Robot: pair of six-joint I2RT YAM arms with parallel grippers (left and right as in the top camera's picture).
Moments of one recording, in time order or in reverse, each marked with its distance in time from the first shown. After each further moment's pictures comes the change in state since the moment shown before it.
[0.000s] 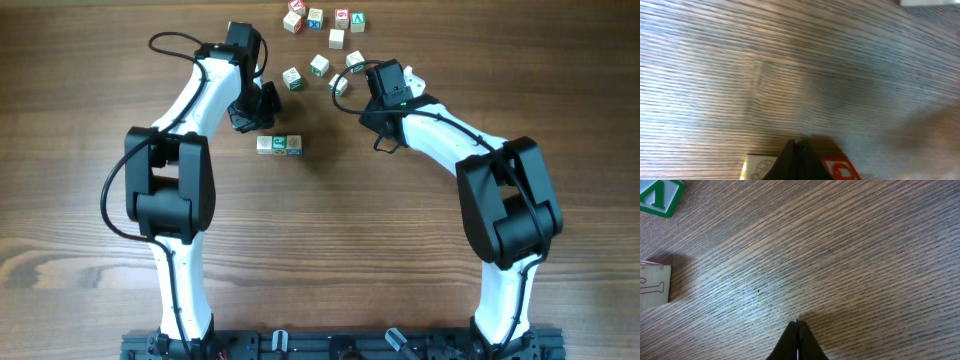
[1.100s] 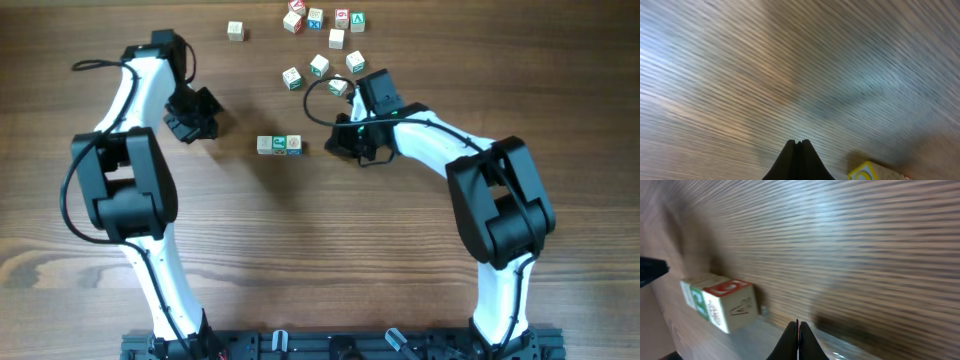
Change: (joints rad) left arm 0.246 0.000 0.000 -0.151 -0.010 -0.044; right arm 0.046 0.012 -0.034 0.056 -0.685 -0.165
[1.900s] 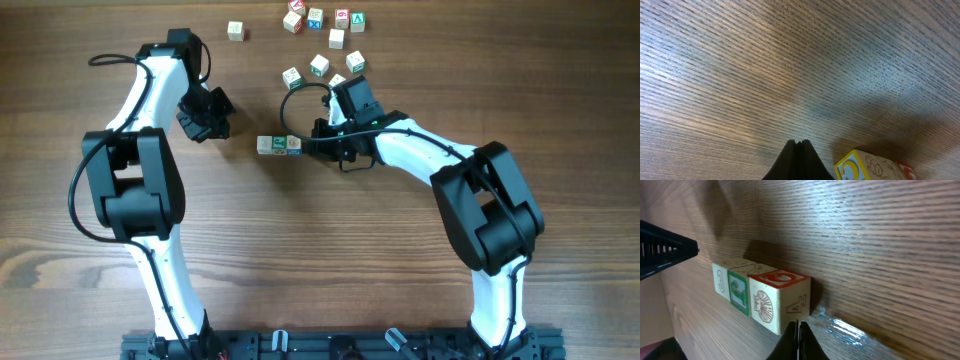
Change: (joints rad) left arm -0.043 0.000 0.000 0.000 0.016 0.024; right arm 0.085 0.000 0.000 0.098 0.000 0.008
